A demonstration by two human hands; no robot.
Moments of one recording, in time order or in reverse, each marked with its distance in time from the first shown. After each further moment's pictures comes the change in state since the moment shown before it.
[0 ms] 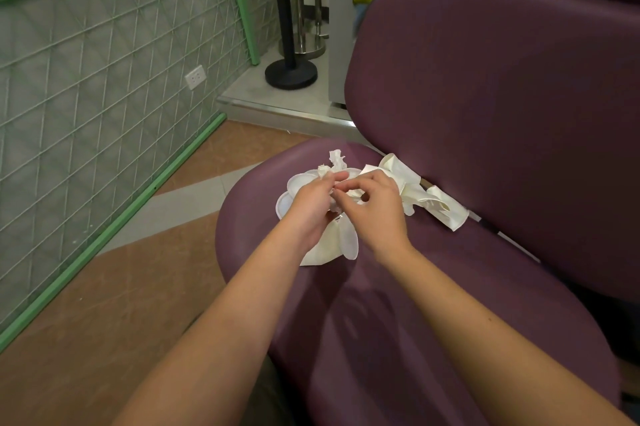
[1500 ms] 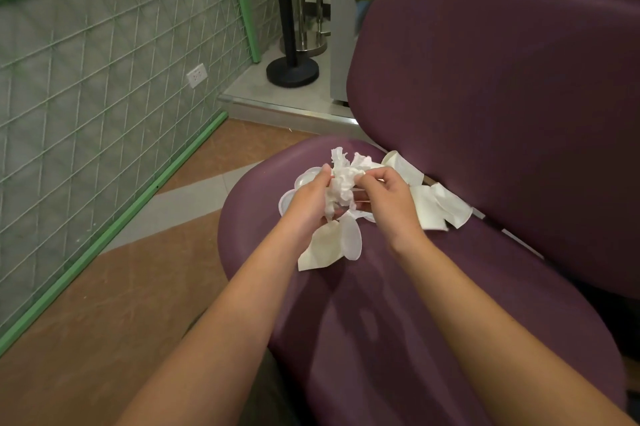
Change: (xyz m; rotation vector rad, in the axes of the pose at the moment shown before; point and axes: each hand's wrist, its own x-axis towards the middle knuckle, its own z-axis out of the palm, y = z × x) left_hand 0.003 -0.004 -0.011 0.125 0.103 -0.036; right_hand 0.001 -0.020 -0.019 0.651 -0.077 0.397
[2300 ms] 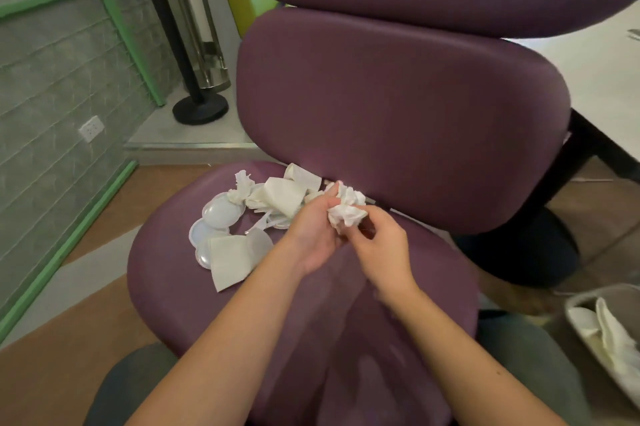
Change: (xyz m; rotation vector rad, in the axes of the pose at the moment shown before) left_hand -0.062 -0.027 0.129 -0.228 -0.565 -0.147; right_hand -0.088 0.016 -0.124 -0.462 0.365 -0.348
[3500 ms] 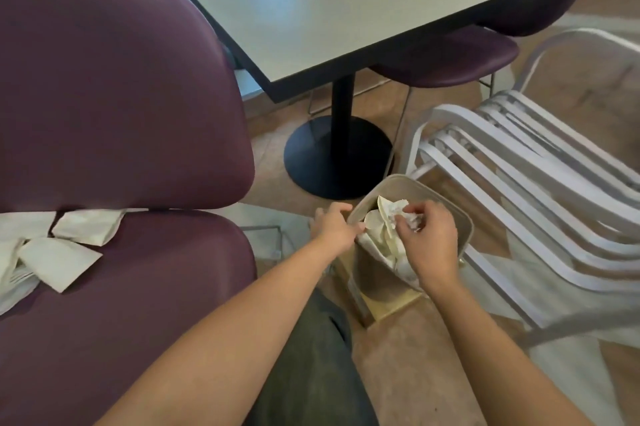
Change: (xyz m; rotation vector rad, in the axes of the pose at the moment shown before) left_hand 0.130 -0.299 0.262 1.441 -0.191 -0.059; right_hand -0.089 0.196 -0.357 -0.545 0.643 0.441
